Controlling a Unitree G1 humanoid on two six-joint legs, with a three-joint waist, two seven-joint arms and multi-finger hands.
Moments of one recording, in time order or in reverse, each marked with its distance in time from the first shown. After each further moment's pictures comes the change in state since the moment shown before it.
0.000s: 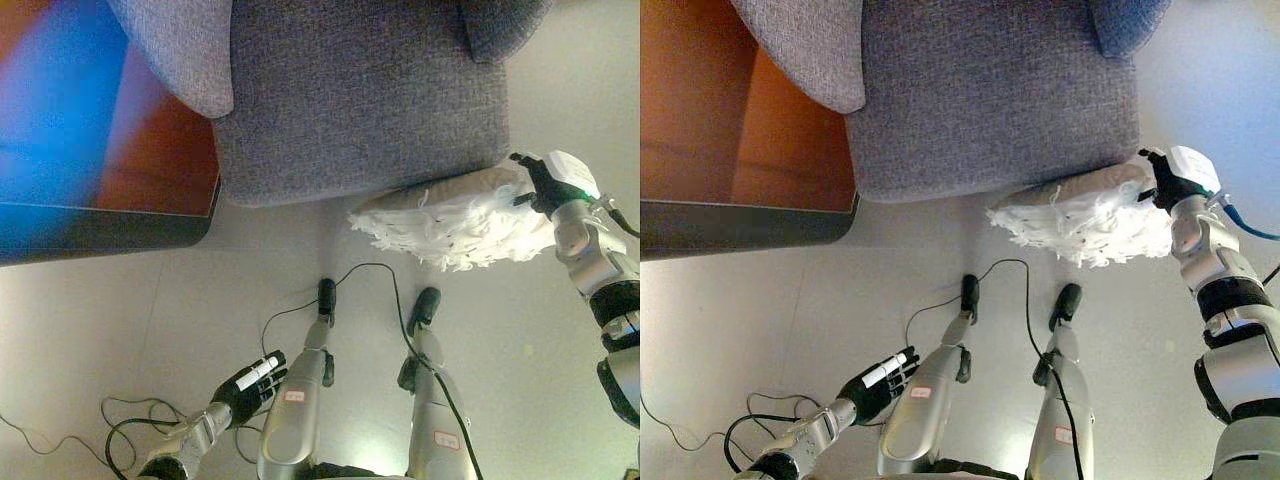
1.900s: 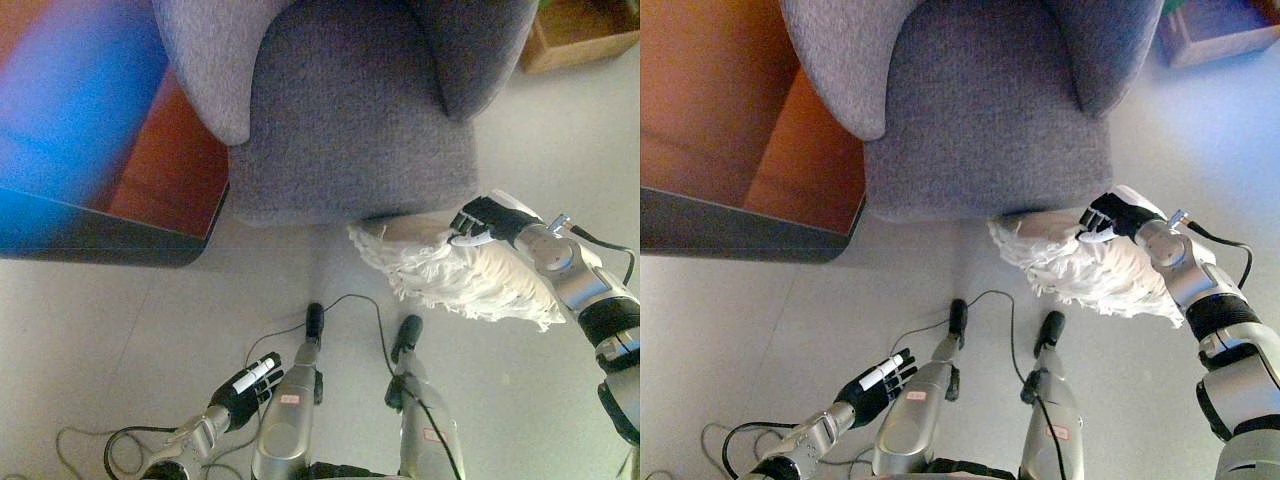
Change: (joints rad) left arm 0.007 -0.015 0.046 0.044 0.023 -0.010 0.021; right arm 0.135 -0.018 0.028 -0.197 0.155 -0.031 0.307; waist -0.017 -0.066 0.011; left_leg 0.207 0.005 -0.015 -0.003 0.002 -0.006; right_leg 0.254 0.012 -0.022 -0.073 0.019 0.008
